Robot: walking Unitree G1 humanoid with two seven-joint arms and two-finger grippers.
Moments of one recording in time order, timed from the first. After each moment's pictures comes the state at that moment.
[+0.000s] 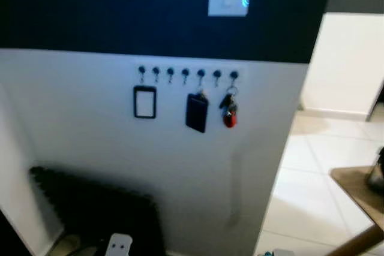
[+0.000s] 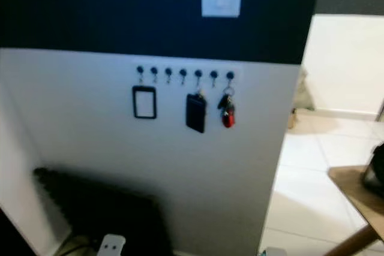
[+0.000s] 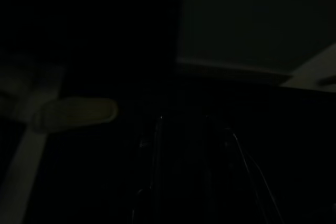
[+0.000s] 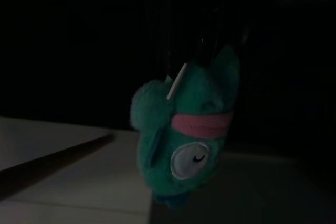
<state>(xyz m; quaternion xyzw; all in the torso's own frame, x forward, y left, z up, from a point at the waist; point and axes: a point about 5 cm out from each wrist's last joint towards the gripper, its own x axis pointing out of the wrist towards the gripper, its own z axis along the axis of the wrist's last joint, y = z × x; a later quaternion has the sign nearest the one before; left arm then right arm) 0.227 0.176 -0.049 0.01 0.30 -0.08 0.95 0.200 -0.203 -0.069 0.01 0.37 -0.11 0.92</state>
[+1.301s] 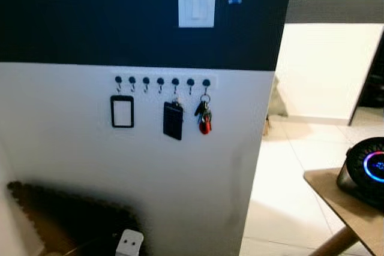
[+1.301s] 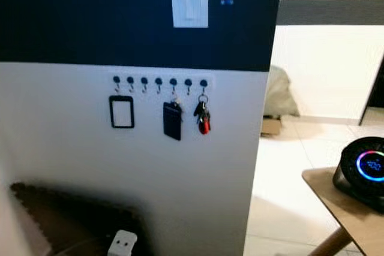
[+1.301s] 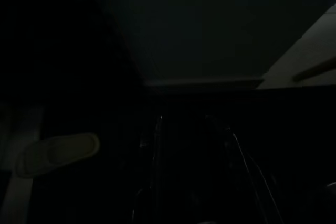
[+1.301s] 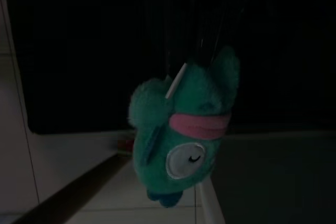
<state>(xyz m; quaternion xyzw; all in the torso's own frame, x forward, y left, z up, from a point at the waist) 0.235 0.163 -0.046 0.04 0.30 -0.11 0.95 0.195 -0.207 -0.070 0.03 0.37 -0.14 0.92</state>
